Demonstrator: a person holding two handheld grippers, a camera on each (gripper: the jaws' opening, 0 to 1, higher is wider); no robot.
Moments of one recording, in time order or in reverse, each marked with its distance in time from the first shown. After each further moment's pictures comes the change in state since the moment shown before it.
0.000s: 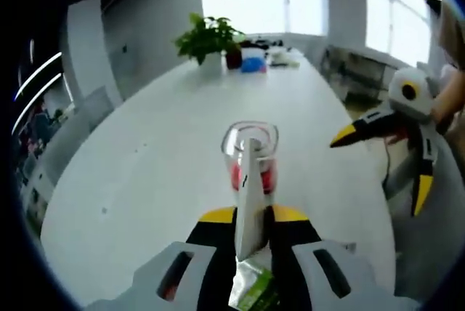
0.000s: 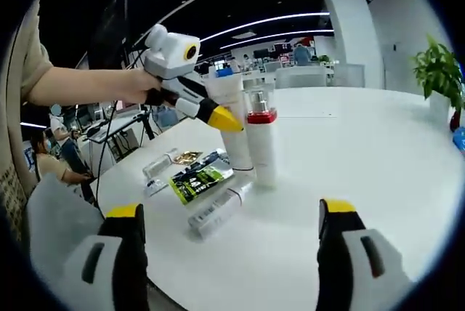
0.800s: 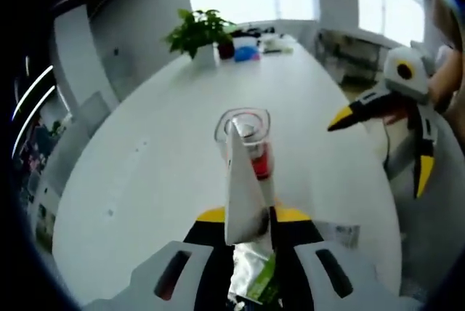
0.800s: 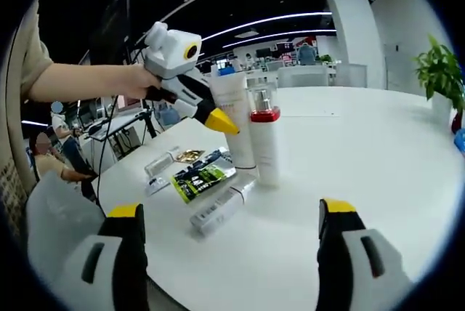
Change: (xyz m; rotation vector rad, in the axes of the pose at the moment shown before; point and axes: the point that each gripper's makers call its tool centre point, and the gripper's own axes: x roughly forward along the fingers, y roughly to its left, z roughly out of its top) left arm -0.010 -0.003 -0.009 0.076 0.073 0.000; right arm 0.001 0.005 -0.001 -0.013 0.010 0.018
